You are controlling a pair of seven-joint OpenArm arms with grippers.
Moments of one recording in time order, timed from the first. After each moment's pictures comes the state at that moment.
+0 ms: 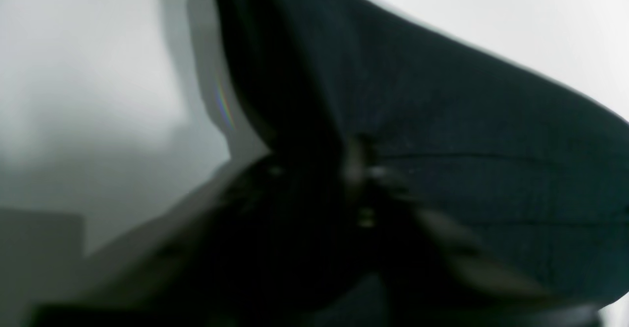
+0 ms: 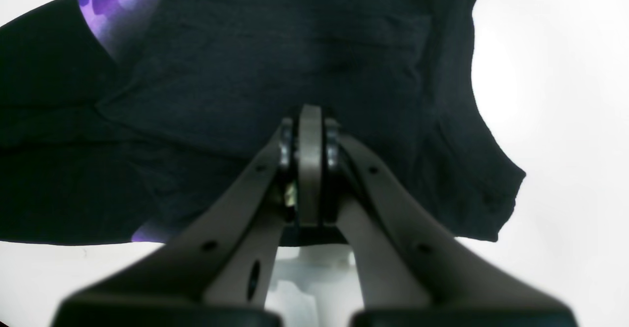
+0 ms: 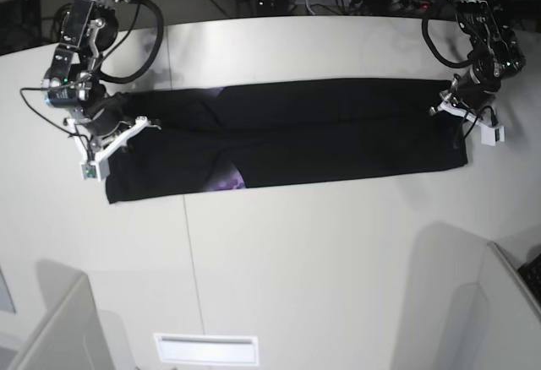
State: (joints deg) left arm 10.6 -15.8 -33.4 77.7 -38.9 -24.6 45.8; right arm -7.3 3.9 18.6 104.7 17.1 15.0 -62.9
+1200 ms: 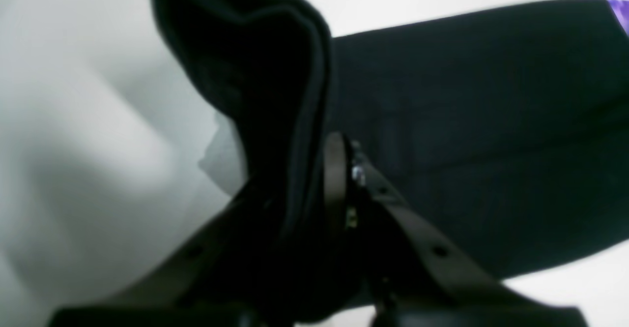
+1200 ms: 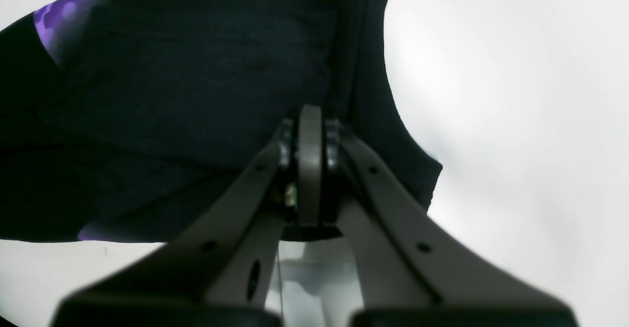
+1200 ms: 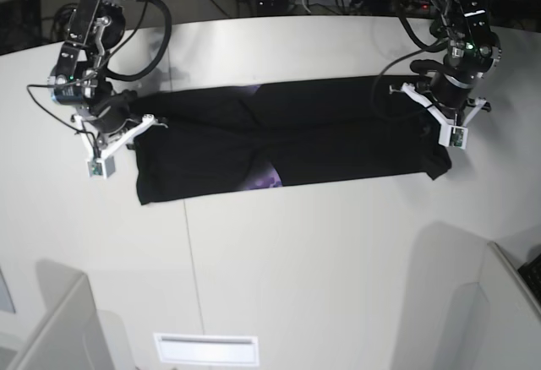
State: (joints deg) left arm 20.4 -9.3 -22.8 107.7 -15.3 -23.8 43.5; right arm -7.8 1.8 18.9 104.7 17.1 15.1 -62.7
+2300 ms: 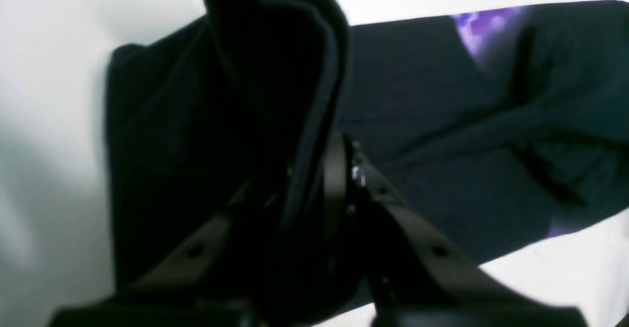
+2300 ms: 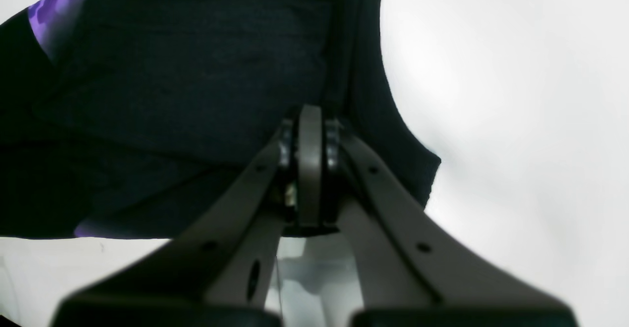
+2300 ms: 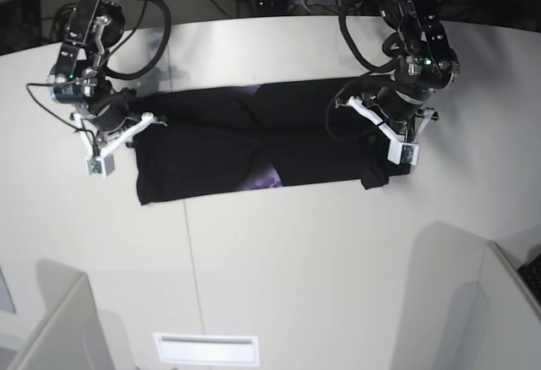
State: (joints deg) left arm 13.5 4.0 -18.2 108.0 -14.6 -23.7 53.8; right arm -8.1 1.8 18.9 104.7 17.1 15.1 -62.9
